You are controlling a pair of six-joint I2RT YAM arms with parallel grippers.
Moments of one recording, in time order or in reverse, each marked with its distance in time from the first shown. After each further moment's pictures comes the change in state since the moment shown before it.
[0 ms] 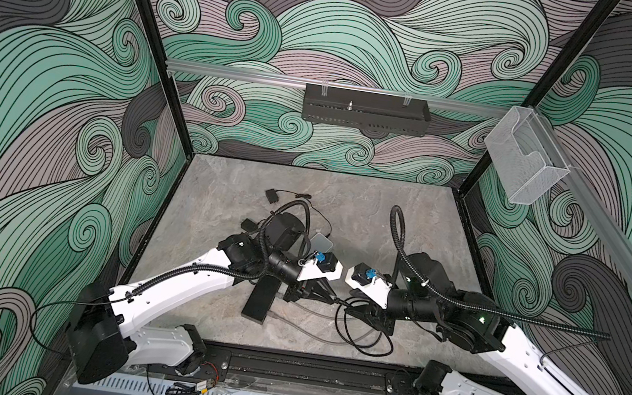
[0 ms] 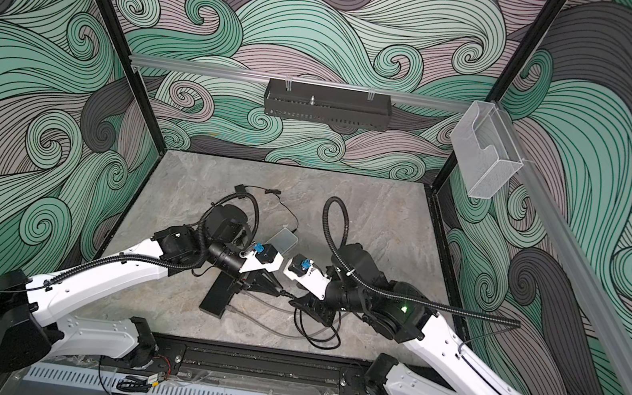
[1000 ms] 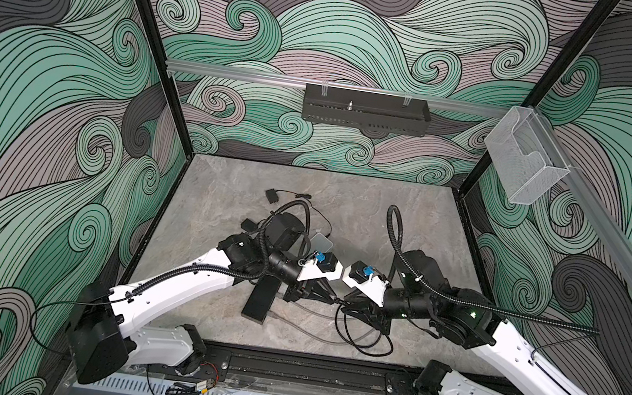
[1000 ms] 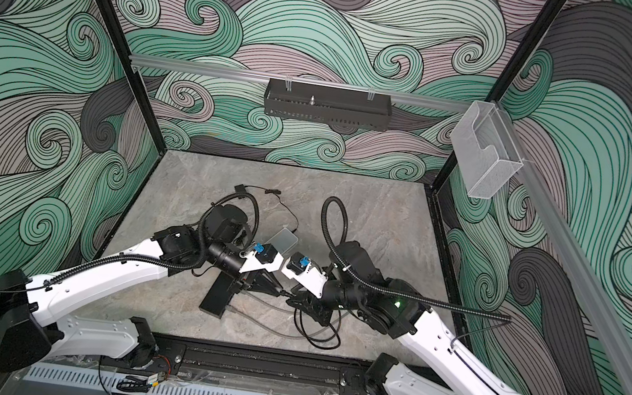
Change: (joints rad) left arm 0.000 0.000 0.000 0.001 0.001 0.000; right arm -0.014 0.038 -0.024 0.030 -0.095 0.024
